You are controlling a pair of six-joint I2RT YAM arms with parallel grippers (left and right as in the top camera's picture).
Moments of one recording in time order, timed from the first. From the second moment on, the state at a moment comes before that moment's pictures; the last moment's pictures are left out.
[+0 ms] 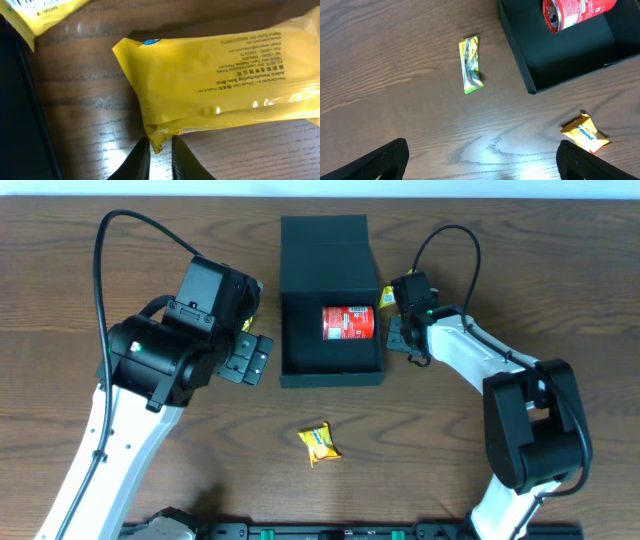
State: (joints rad) left arm -0.42 1.35 1.58 -1.33 -0.16 0.02; right arm 0.29 1.93 1.17 -0.48 0.18 0.48
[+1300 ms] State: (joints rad) left arm -0.42 1.35 1.58 -1.31 -0.16 0.02; right arm 0.29 1.50 1.20 -0.54 0.07 0.49
